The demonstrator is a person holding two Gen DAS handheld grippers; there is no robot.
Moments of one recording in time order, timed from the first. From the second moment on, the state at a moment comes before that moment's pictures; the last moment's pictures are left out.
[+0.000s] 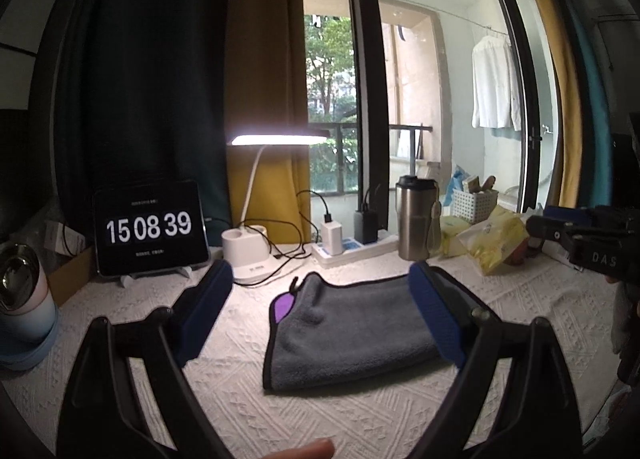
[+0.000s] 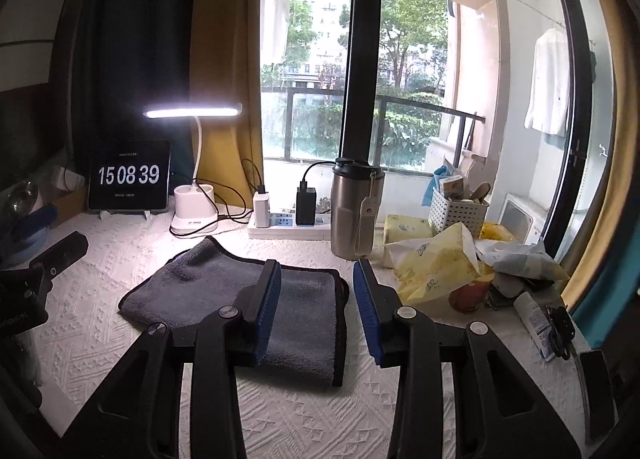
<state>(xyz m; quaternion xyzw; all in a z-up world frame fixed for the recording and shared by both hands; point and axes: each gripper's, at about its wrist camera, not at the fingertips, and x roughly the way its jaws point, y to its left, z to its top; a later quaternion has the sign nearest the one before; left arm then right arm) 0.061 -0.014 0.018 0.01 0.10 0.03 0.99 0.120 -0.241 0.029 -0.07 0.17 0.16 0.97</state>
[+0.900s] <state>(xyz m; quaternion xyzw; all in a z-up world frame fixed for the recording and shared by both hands) 0.010 -0.002 0.012 -0.03 0.04 0.03 1.00 0.048 -0.242 0.025 -0.05 0.07 0.16 0.98</state>
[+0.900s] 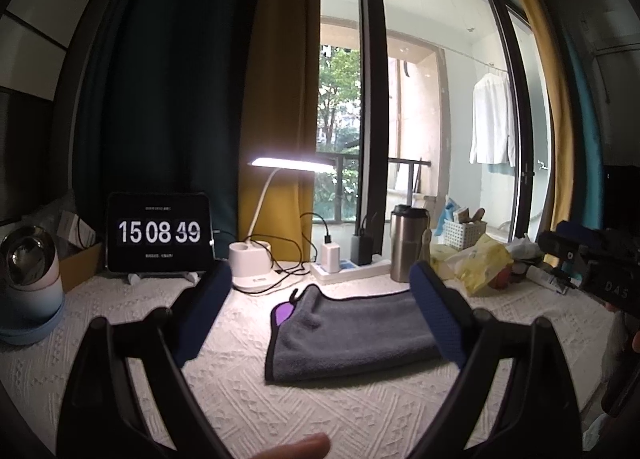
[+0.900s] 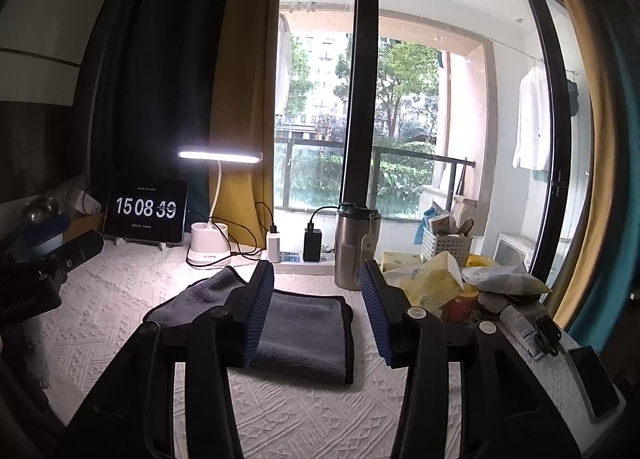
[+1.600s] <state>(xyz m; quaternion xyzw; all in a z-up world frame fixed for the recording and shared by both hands) -0.017 0.005 -0.010 -0.04 0.03 0.02 1.00 0.009 -0.240 0.002 -0.06 0.03 0.15 0.99</state>
